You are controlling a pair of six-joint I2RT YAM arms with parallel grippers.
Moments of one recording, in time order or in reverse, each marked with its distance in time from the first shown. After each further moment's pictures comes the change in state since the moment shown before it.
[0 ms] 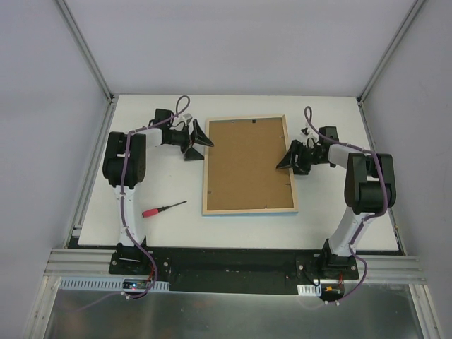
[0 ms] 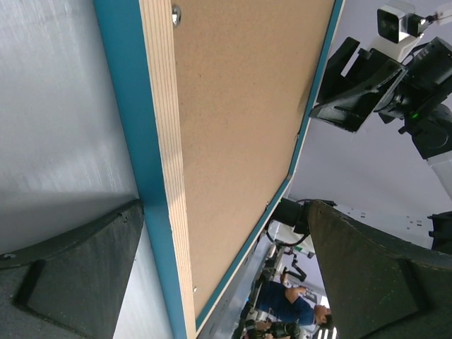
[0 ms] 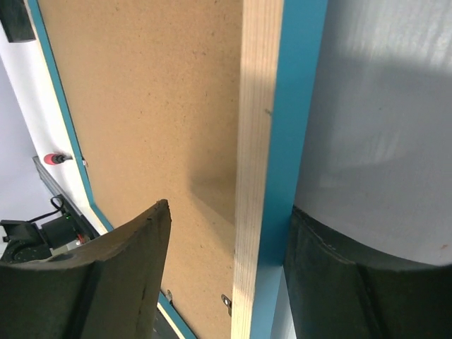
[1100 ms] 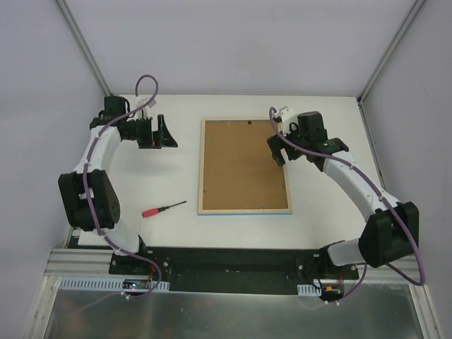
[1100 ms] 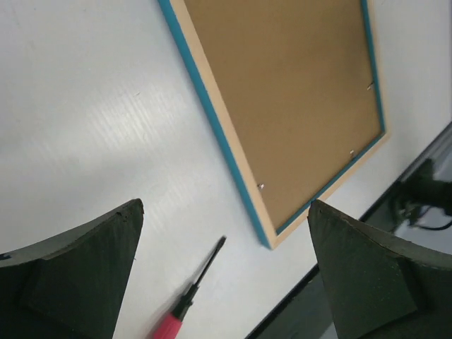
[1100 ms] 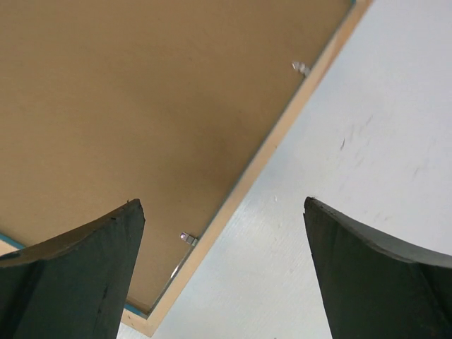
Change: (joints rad) left arm 0.215 -0.512 -0.074 -0.505 -0.214 0.613; right arm 0.326 -0.436 0.082 -0.180 0.631 -0.485
